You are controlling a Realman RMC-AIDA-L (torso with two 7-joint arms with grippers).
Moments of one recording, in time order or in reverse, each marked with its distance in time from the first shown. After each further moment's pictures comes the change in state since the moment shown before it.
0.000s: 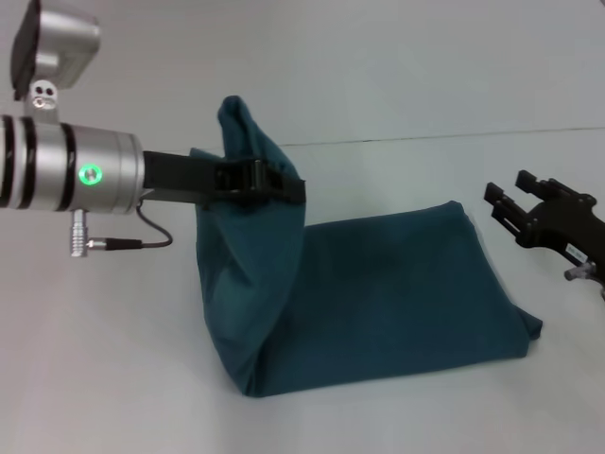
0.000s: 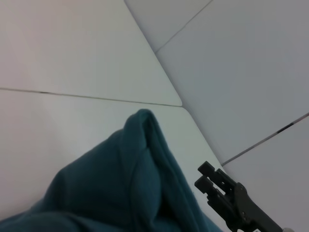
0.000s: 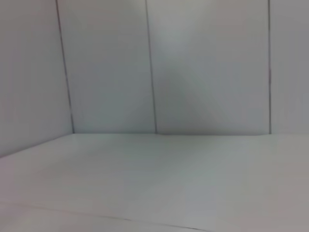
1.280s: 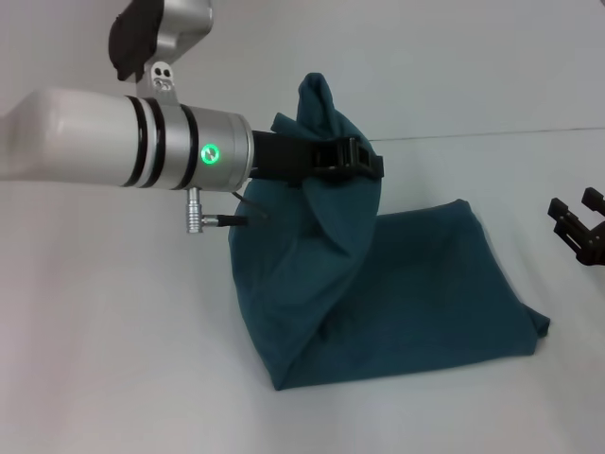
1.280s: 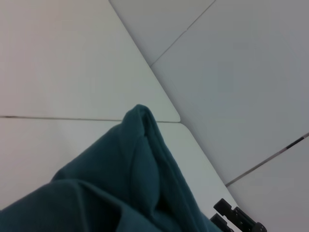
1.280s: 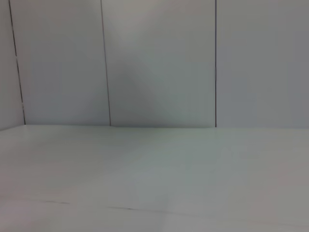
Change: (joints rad) left arm -0.052 -0.010 0.347 0.072 -0.153 -0.352 -0.104; right arm -0.091 -0.004 0.000 -0.070 0.052 -0.001 -0.011
